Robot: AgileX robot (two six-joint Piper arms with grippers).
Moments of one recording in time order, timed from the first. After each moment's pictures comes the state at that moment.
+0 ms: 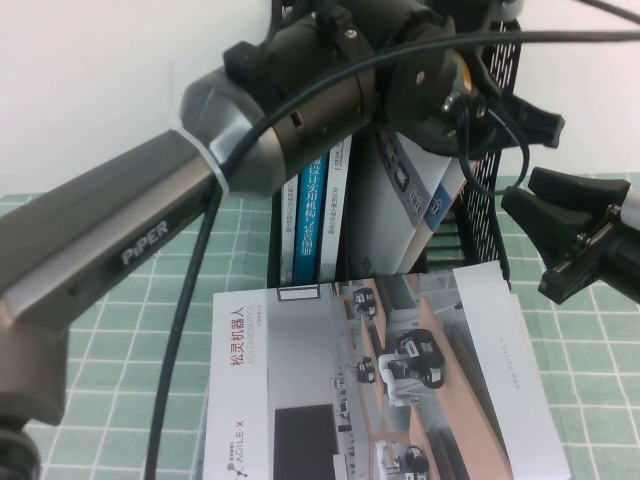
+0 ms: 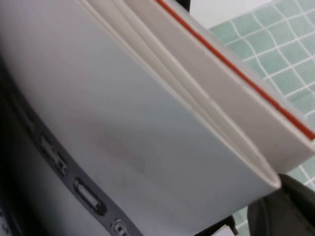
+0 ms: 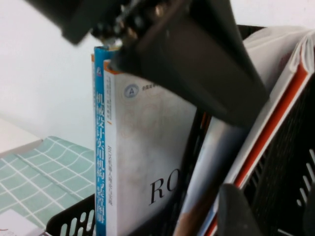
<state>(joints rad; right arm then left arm) 0.15 1.56 -0.54 -0.63 -1.07 0.37 -0.78 1.94 -1.96 0.09 0.79 -0.40</state>
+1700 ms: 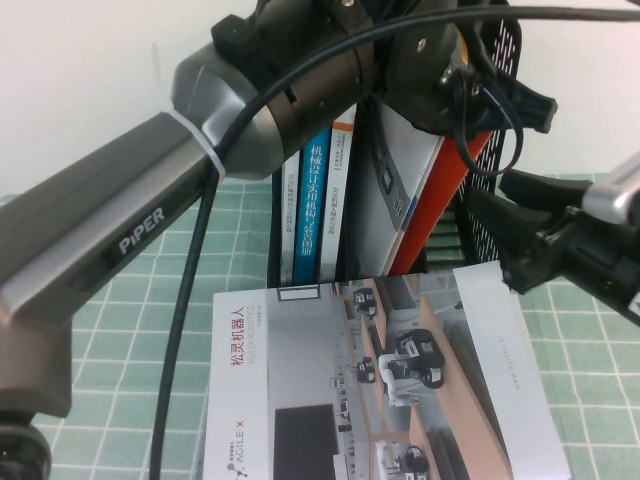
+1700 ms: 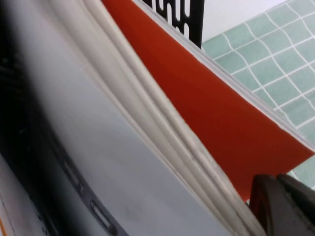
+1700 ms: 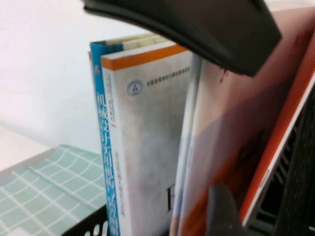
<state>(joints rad) 0.23 1.67 -0.59 -0.55 -1.09 0.40 -0.78 1.95 -2.04 0.14 0.88 -0.35</state>
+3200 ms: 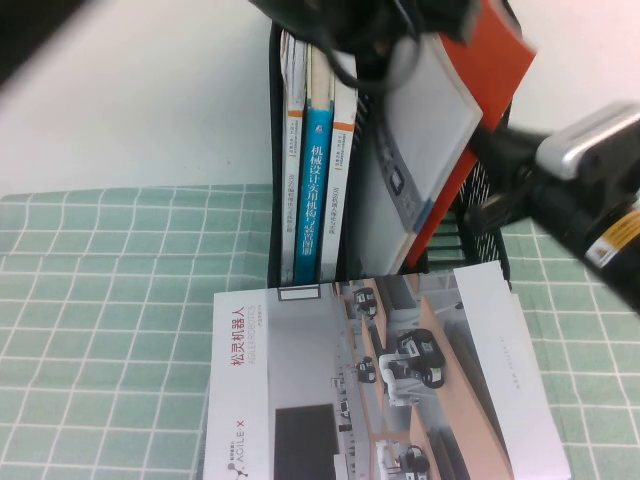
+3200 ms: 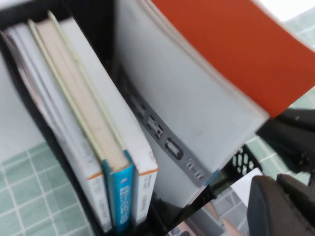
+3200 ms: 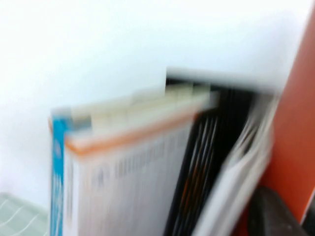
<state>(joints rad) 0.35 1.71 -0.74 -0.27 -1.06 0.16 -0.78 1.65 -2.04 0.22 1.16 -0.32</state>
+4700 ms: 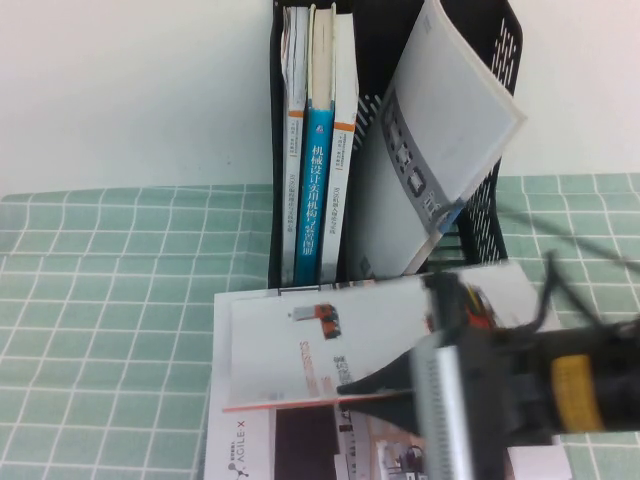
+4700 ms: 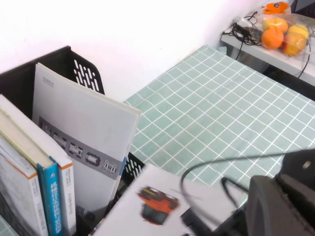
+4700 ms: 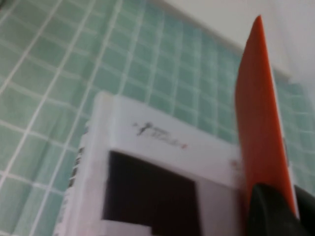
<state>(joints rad) 0.68 1.37 -0.73 -1.63 -0.57 0.66 -0.78 1.24 -2.05 -0.12 1.31 -0.07</state>
